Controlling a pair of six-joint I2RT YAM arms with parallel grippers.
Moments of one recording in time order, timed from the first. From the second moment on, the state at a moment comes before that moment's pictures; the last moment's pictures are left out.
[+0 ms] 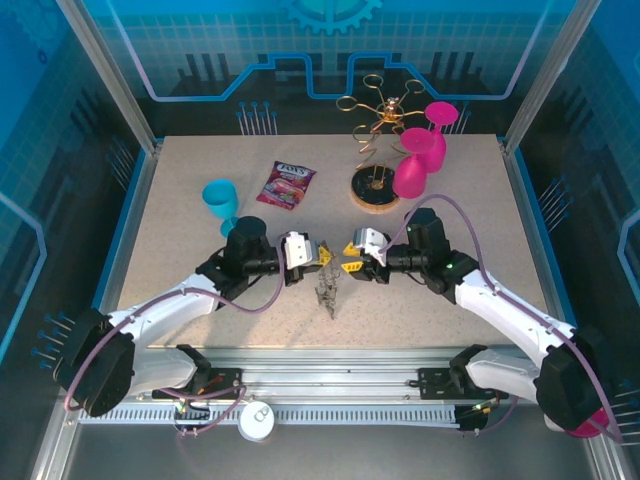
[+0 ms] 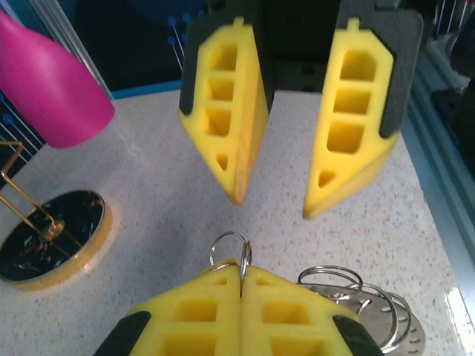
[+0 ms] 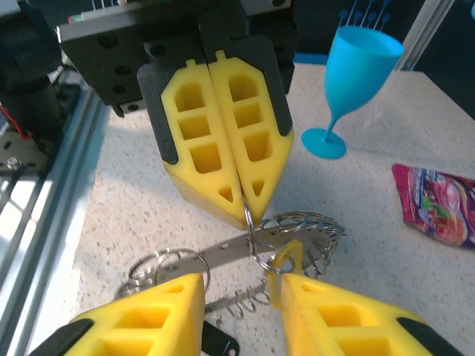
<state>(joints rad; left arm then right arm) -0.56 1.21 0.64 0.25 0.68 0.46 0.52 1.13 0.72 -0.09 -0.74 -0.53</state>
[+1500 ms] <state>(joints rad) -0.55 1.26 0.72 0.06 0.65 0.59 0.59 1.26 0.94 -0.39 -0.59 -0.73</state>
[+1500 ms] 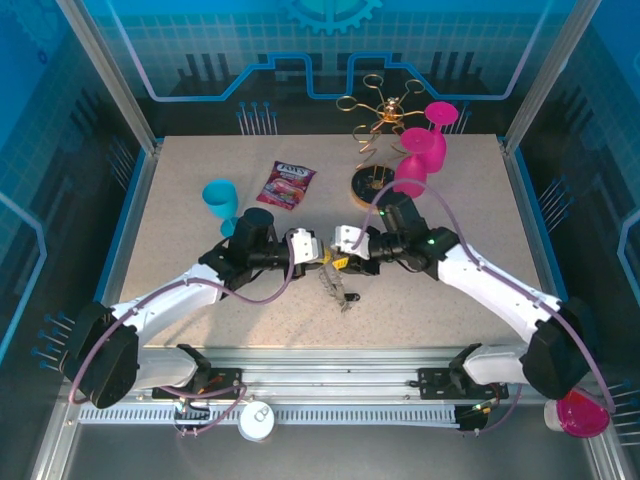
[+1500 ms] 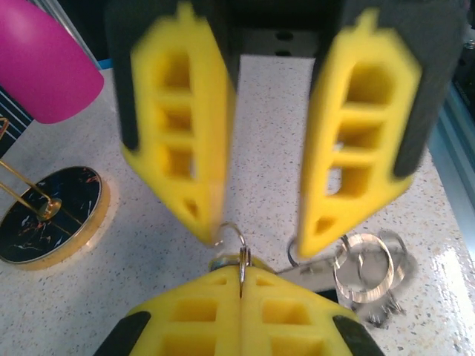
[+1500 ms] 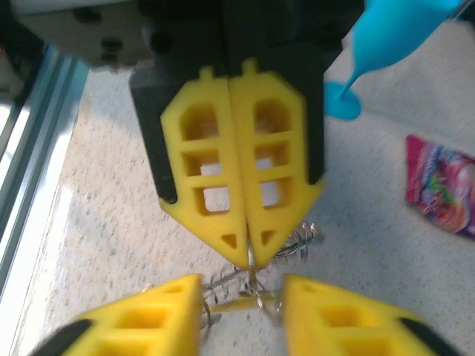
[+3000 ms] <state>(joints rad) -0.51 1.23 0.63 0.07 0.84 0.67 0.80 1.18 0.76 -0.20 -0.26 -1.24</state>
